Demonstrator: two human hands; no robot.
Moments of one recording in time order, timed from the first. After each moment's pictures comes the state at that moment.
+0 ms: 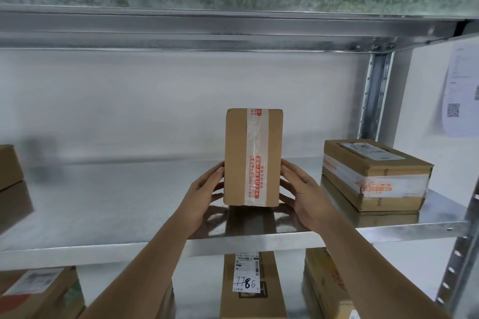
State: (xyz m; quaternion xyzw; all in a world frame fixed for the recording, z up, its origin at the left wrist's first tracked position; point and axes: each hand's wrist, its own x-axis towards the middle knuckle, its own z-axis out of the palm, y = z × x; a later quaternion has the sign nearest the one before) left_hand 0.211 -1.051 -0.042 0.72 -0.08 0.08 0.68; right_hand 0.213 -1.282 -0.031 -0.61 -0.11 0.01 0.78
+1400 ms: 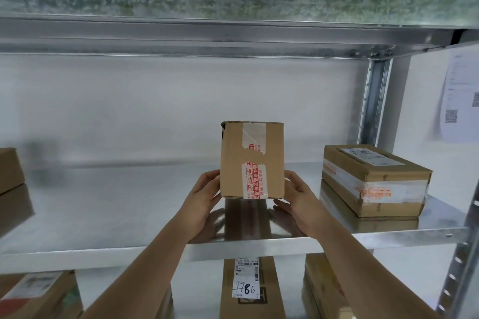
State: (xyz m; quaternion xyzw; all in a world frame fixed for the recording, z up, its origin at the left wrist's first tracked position) left_hand 0.217 -1.048 -0.048 0.66 -0.08 0.07 0.75; right_hand 0.220 -1.278 -0.038 -0.65 -0.13 0.01 0.75
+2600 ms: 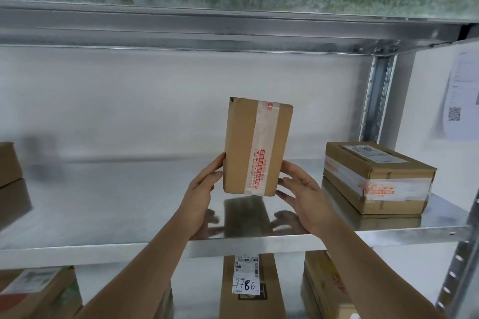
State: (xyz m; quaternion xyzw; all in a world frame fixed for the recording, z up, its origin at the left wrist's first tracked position) left_hand 0.201 -1.058 -0.034 0.71 -0.12 0.14 0.68; right_hand 0.214 -1.280 -0.036 -0.67 -0.15 -0.05 0.73
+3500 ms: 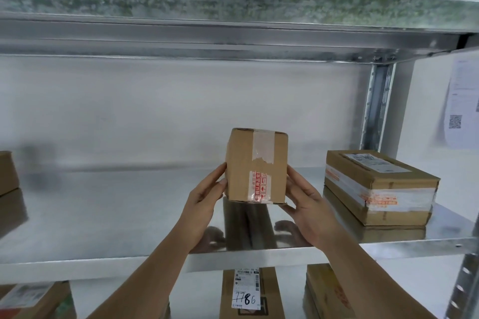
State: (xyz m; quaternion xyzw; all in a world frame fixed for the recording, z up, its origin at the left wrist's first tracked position) left_hand 0.202 -1.055 -0.040 0.71 -0.15 0.17 0.67; right_hand 0.210 -1.281 -0.033 -0.62 -0.18 -0.05 0.76
